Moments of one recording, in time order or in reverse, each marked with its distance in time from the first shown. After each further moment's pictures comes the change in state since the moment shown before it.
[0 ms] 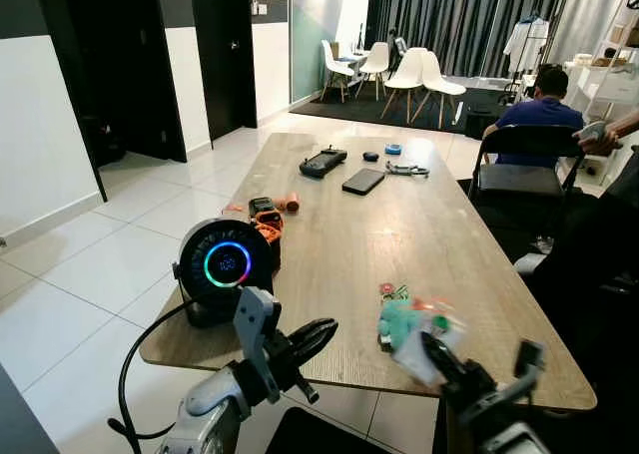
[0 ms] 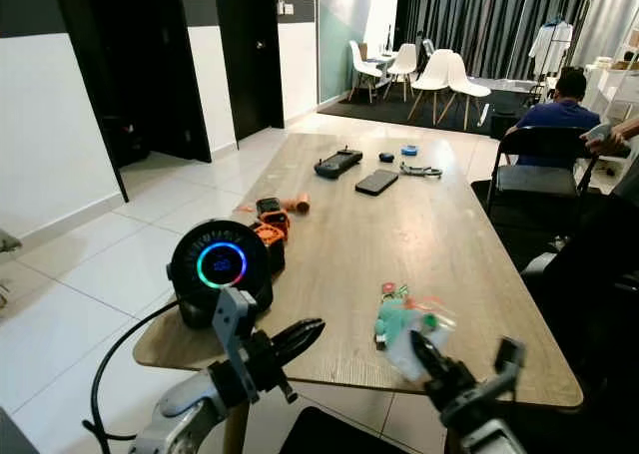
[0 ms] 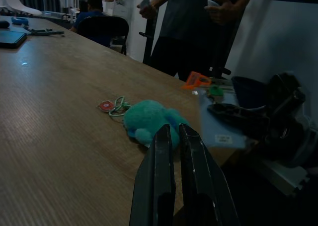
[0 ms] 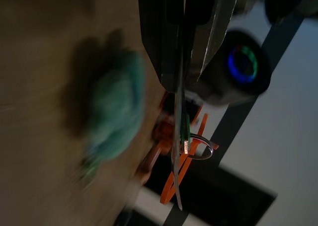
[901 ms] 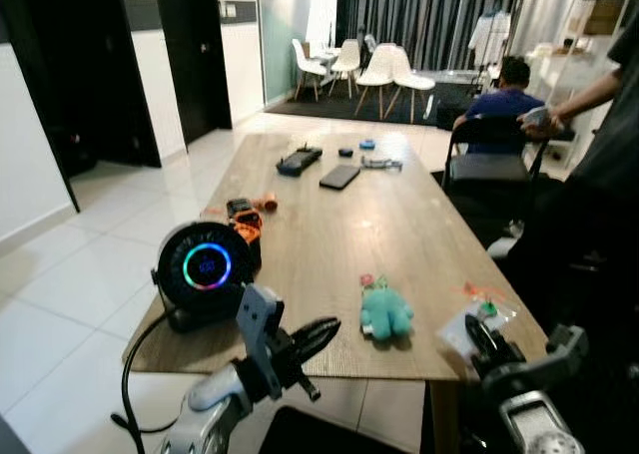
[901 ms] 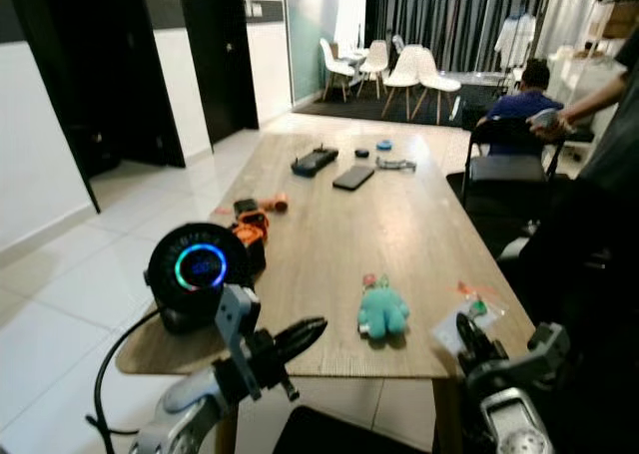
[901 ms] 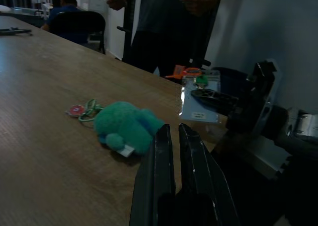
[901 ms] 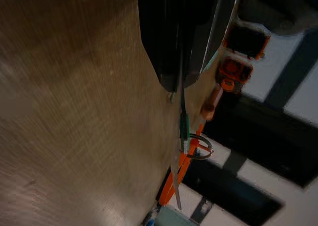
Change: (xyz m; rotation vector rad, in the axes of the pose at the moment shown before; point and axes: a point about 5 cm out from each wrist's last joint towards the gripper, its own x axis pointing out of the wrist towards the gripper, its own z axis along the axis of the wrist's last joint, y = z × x) left arm 0.004 0.001 0.003 0.010 0.001 -0.013; right arm 0.042 -0.011 0.029 -0.140 -0.098 -0.173
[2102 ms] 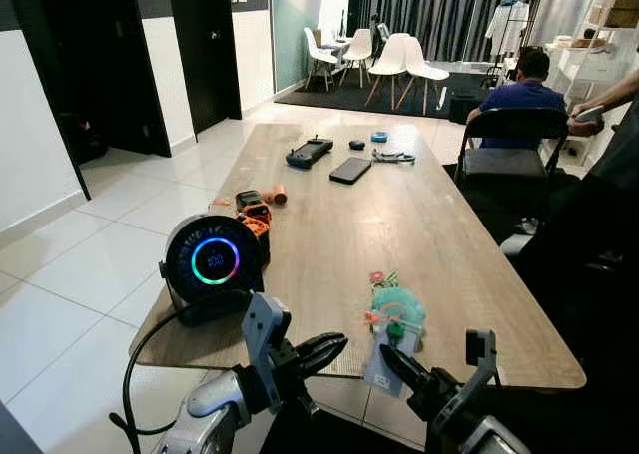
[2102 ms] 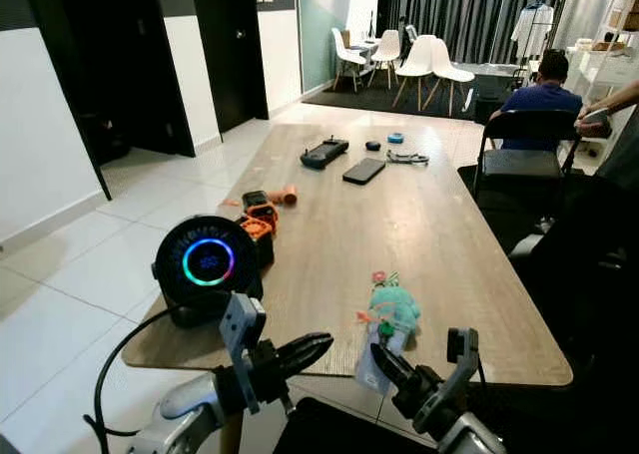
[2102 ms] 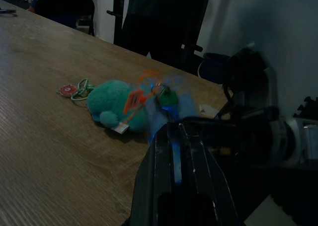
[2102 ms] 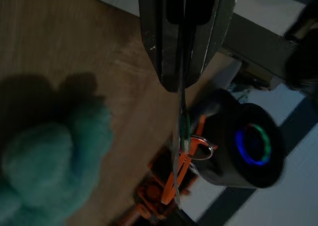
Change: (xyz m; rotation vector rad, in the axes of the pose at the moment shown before) left arm -0.005 -0.009 -0.005 0.002 0.057 -0.092; right arm -0.036 0.036 -0.060 -0.169 0.325 0.401
